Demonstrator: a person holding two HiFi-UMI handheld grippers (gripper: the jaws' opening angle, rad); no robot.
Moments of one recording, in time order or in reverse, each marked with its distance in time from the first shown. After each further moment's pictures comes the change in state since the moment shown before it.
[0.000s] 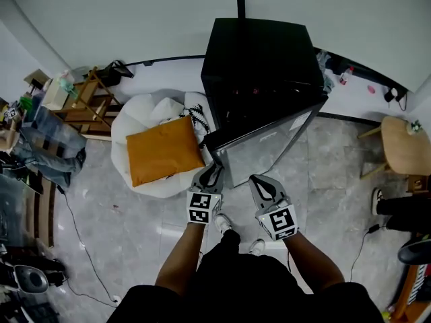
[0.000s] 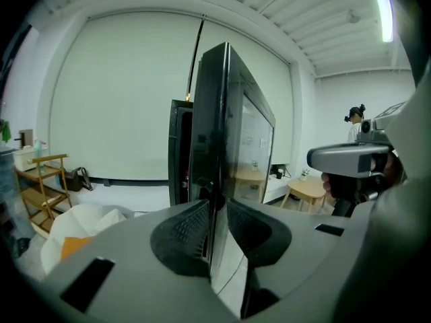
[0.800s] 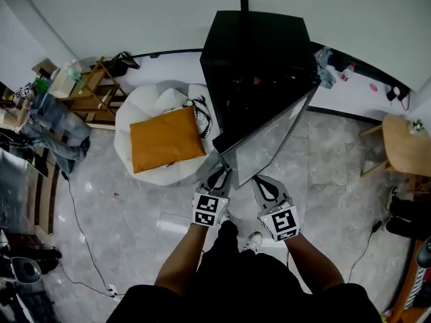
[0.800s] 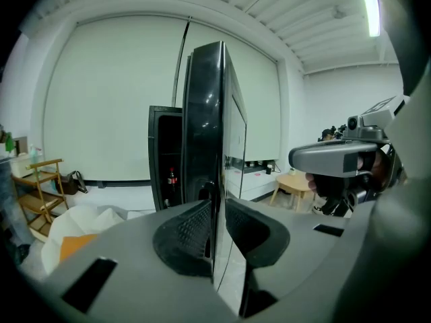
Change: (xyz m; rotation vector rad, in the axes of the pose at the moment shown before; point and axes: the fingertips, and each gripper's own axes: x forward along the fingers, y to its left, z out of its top) left arm -0.038 -0.076 -0.023 0.061 0.010 -0.041; right arm -0.063 0.017 -0.020 0.008 0.003 0.021
